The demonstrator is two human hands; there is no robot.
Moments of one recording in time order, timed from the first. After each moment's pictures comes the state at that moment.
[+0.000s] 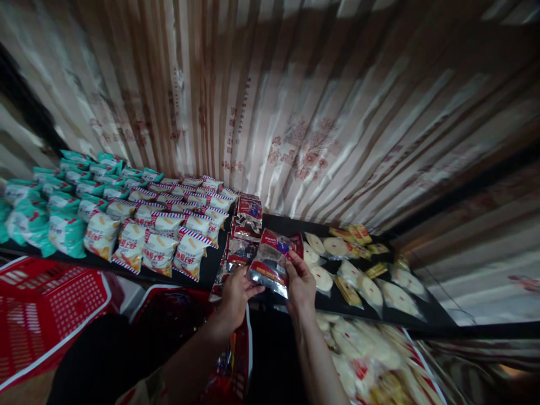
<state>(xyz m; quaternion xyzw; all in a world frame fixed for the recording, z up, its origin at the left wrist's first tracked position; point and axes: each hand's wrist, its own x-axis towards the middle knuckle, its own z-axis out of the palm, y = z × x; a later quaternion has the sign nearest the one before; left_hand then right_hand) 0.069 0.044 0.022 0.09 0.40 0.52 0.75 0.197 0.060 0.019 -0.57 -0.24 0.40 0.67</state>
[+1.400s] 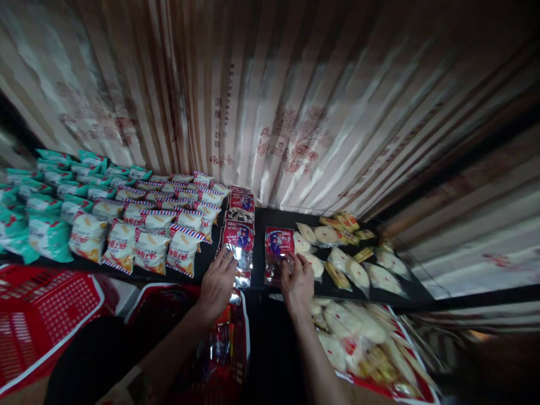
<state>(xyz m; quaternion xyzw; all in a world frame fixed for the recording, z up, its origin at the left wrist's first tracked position) 0.019 0.049 -0.016 0.82 0.51 0.24 0.07 0.235 0.041 -0.021 -0.76 -0.54 -0.08 0.37</state>
